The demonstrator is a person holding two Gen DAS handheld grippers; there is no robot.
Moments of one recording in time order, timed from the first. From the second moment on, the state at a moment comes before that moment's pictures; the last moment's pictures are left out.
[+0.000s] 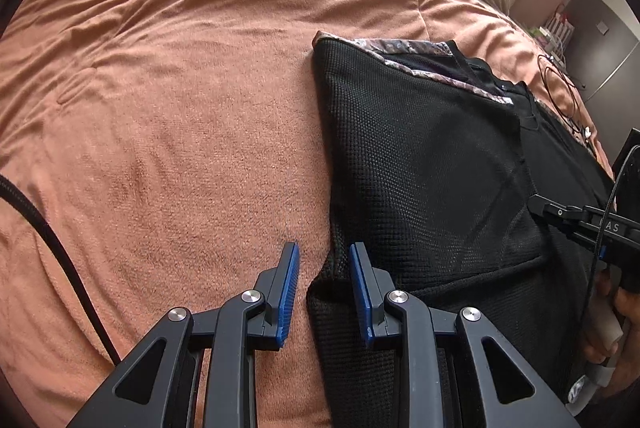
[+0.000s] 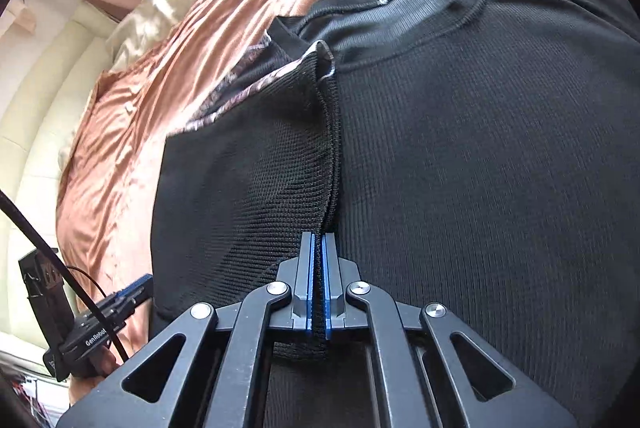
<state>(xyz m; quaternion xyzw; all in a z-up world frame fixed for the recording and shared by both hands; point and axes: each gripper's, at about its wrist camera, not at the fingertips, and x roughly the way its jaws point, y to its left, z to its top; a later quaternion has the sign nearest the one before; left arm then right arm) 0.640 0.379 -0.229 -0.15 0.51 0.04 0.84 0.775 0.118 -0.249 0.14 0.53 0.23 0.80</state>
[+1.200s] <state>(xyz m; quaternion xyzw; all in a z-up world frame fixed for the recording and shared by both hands) 0.618 0.350 -0.179 -0.17 0.50 0.06 0.85 0.733 0.085 -0.181 0.12 0.49 0.23 0.83</state>
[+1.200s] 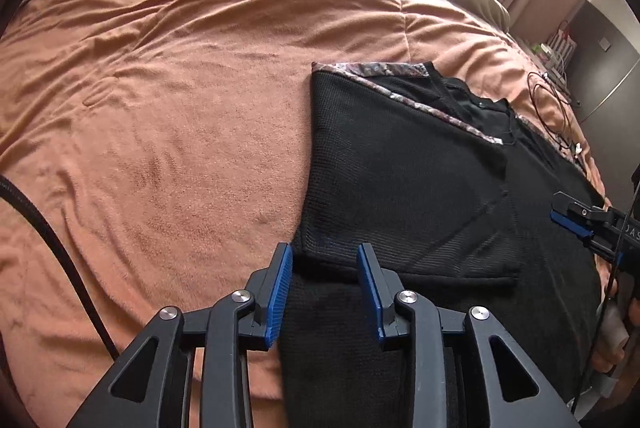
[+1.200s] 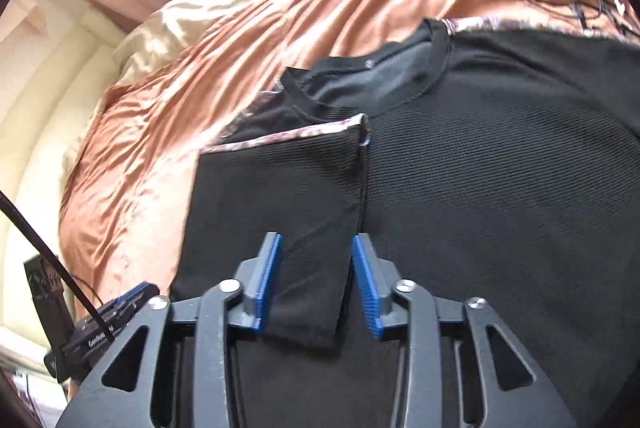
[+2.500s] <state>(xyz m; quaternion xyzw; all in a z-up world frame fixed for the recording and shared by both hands) 0.505 0.113 -0.087 -0.15 0.41 0.03 0.90 0.556 -0.176 -0.093 0.13 0.40 0.15 0.89</state>
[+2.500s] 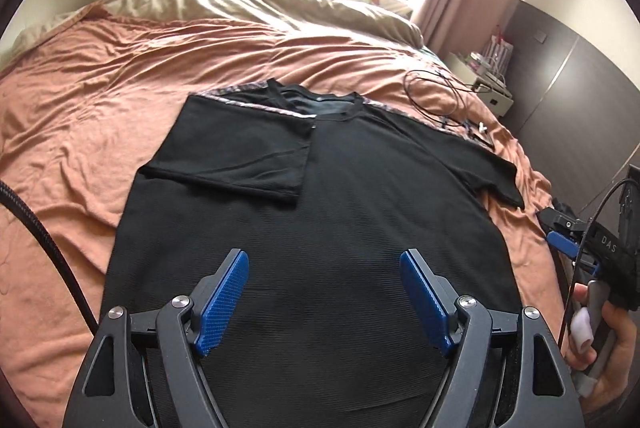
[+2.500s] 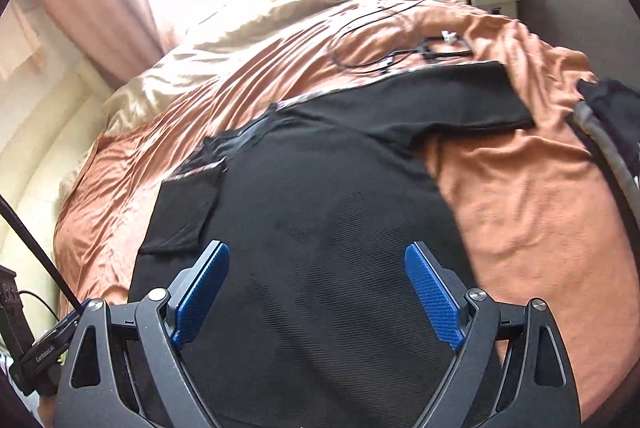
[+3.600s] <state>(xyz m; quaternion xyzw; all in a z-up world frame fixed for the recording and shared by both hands) 0.710 -0.026 -0.144 -0.08 0.45 -0.09 0.88 0.666 -0.306 -0.183 0.40 0.37 0.09 0.84</state>
